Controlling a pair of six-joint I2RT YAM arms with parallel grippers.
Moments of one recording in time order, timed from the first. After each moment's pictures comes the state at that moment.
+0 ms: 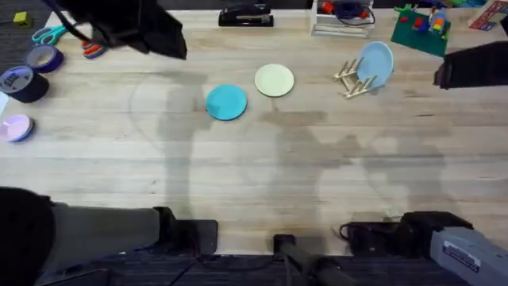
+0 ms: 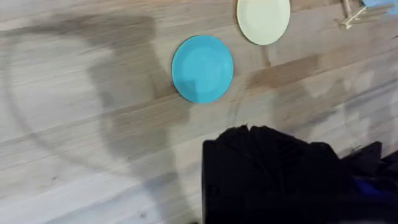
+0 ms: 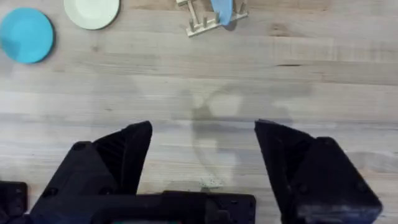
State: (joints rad) left arm 0.13 1.53 1.61 -1.39 0.48 0.19; right arm 0.00 1.04 1.56 -1.52 -0.02 -0.01
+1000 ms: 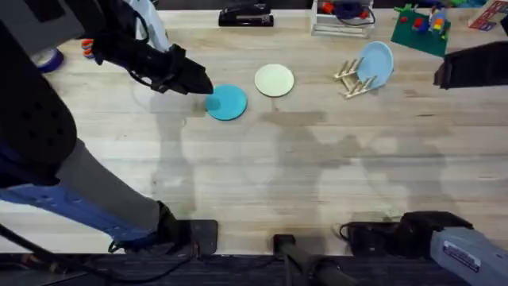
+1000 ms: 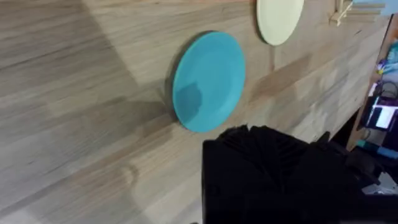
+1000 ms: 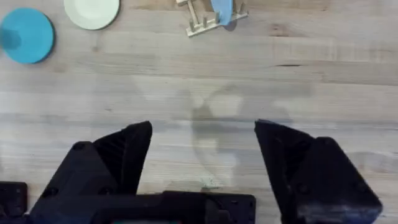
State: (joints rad) left arm 0.21 1.83 1.32 -1.11 0.77 0.26; right arm 0.00 1.04 1.56 -1.52 -0.02 -0.01
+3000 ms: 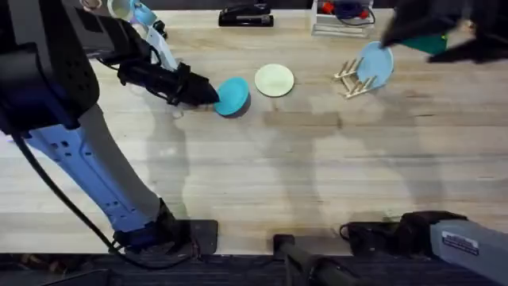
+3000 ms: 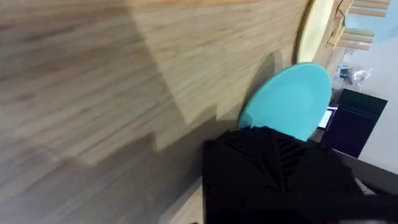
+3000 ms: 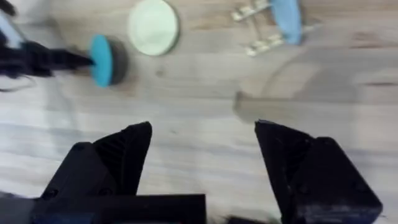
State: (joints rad) left arm 0.25 2.13 1.33 -0.97 0.91 0.25; right arm 0.04 1.26 1.56 -1.34 -0.26 0.19
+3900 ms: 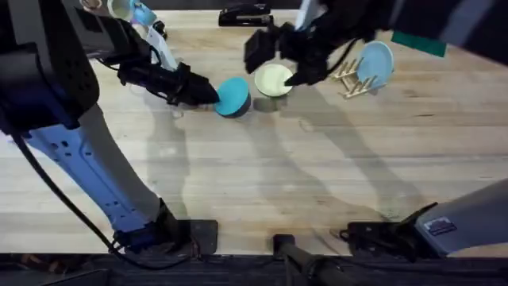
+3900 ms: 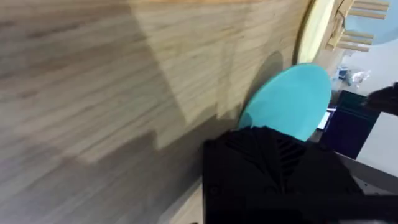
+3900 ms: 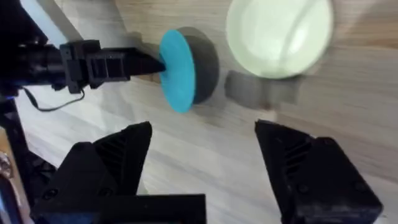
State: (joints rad) left arm 0.25 2.13 1.33 -0.97 0.91 0.24; right arm 0.50 1.75 1.44 -0.77 -0.34 0.60
